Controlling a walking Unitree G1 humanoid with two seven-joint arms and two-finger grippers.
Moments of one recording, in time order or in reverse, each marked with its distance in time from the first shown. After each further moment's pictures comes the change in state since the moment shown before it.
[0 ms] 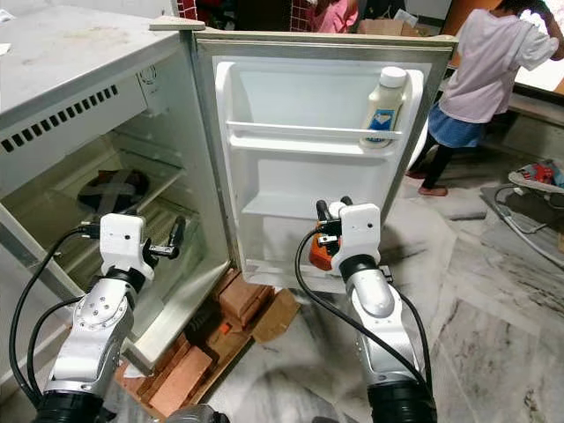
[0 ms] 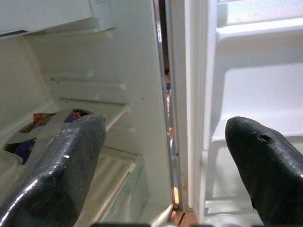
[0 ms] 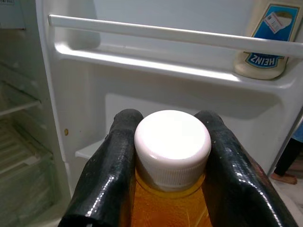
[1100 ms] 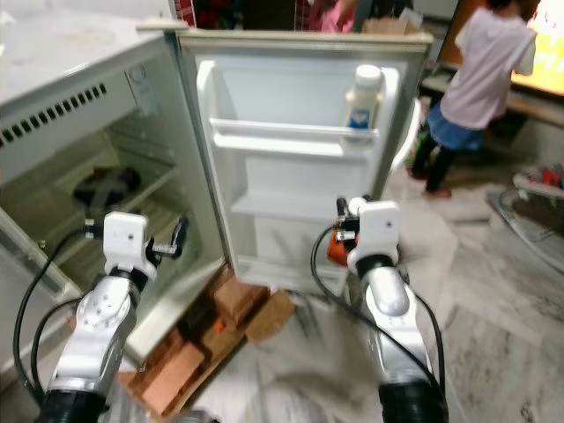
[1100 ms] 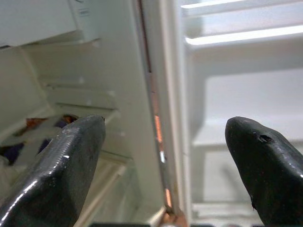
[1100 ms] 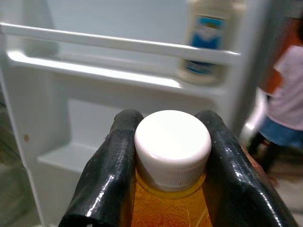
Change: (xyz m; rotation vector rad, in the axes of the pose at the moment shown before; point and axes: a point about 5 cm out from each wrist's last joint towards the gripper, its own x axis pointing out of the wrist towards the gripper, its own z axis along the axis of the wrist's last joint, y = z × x) left arm 0.003 -0.001 0.001 0.005 -0.014 -0.002; right arm -0.001 -0.012 0.003 -0.014 -0.022 -0.059
